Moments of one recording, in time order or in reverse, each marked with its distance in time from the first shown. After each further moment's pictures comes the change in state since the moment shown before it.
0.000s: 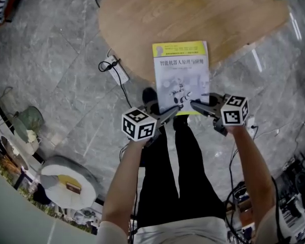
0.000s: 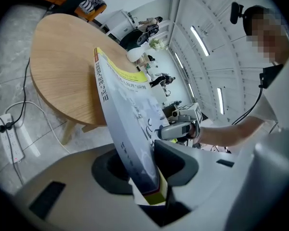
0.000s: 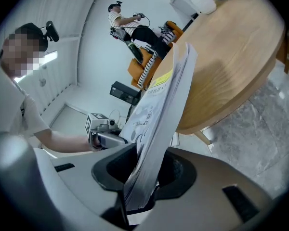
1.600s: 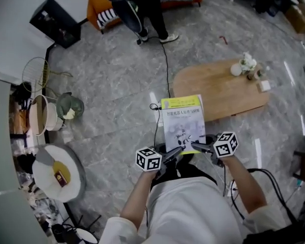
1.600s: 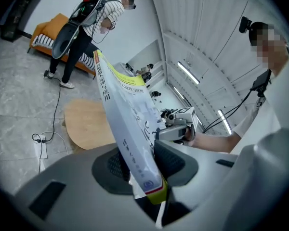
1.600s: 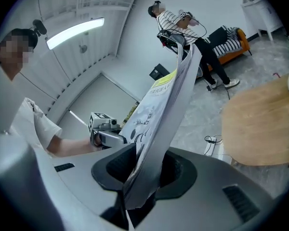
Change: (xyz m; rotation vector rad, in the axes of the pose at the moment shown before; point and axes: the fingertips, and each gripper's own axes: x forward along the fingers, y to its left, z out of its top) left arm -0.273 -0.371 0.008 0.043 -0.471 0.149; right arm -0.112 0.435 0.024 -0.410 0.241 0.176
